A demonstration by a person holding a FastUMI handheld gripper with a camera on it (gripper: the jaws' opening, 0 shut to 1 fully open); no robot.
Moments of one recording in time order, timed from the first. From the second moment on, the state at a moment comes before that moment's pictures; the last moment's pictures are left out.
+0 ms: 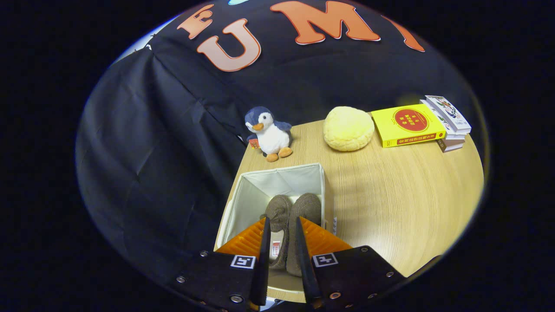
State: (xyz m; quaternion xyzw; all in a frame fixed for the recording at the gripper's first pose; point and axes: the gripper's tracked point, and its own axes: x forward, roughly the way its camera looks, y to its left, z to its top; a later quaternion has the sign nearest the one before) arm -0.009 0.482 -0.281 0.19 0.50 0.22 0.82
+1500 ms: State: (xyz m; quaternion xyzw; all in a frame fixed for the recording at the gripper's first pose) arm 0.039 0.090 -0.029 0.10 0.11 0.10 0.98
